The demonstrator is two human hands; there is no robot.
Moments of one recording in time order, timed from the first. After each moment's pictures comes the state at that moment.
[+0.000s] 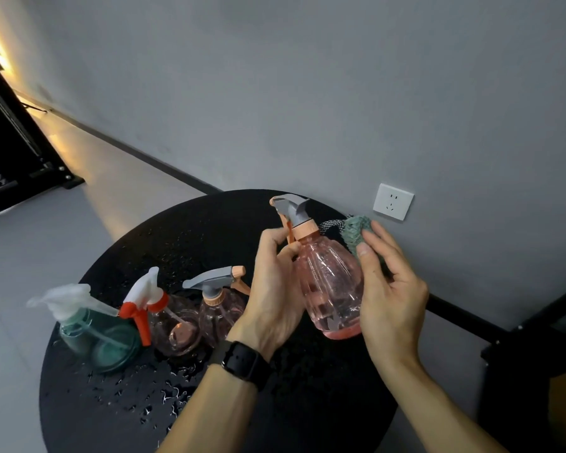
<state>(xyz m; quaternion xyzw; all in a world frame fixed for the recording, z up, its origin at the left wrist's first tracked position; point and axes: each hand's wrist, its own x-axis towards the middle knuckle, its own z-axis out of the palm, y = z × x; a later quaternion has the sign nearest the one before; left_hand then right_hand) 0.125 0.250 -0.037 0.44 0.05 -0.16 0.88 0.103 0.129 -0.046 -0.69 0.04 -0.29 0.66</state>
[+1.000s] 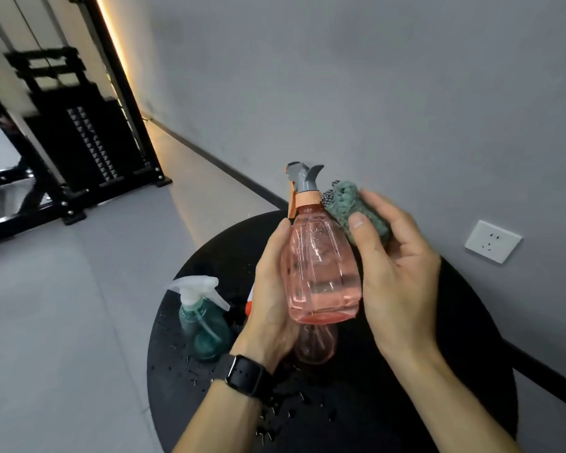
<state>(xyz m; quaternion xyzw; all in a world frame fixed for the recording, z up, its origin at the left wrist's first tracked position) 0.091 0.373 -0.001 0.38 0.07 -0.02 0.92 0.094 0.262 0.032 -0.62 -0.13 -0.19 0.75</state>
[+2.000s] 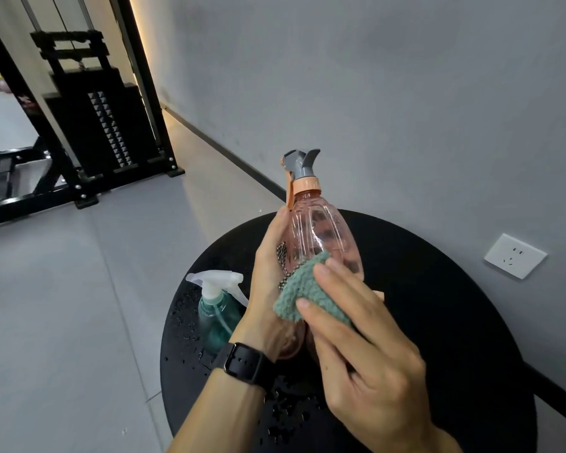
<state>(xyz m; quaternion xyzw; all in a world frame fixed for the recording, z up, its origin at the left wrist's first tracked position) 0.084 0.402 0.016 0.30 0.11 -0.02 0.95 0.052 0.286 -0.017 -0.74 -0.39 -0.37 0.41</state>
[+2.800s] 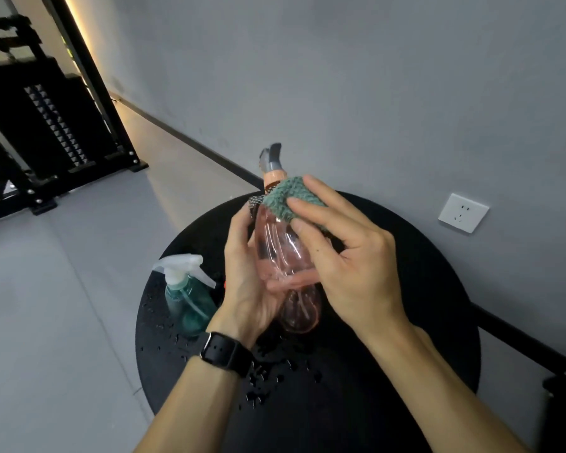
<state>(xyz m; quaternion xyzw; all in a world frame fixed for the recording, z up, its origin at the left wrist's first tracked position) 0.078 0.378 -0.002 0.34 0.02 -0.02 0.94 0.079 0.264 0.021 -0.73 -0.26 -0.22 0.59</state>
